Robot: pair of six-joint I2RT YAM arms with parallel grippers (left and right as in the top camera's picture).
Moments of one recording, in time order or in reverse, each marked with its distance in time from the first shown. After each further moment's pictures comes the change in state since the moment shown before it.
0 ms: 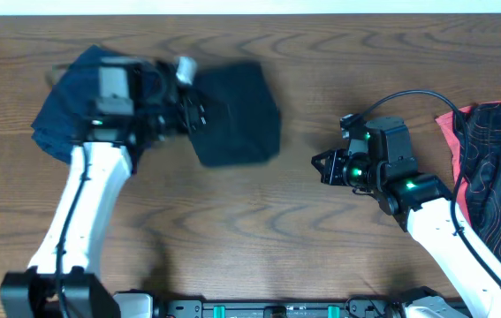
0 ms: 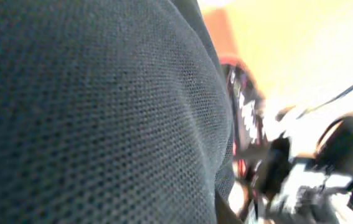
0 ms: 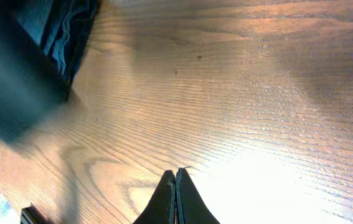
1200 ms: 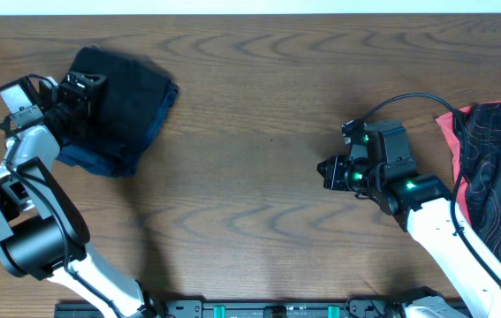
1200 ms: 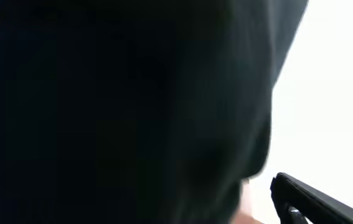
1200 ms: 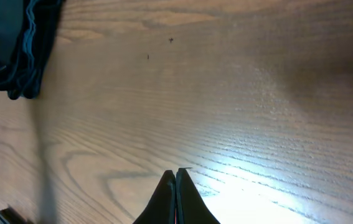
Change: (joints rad) left arm 0.522 0.472 0.047 0.375 -0.217 -0.591; right arm 0.000 0.000 0.000 -0.085 0.062 -0.021
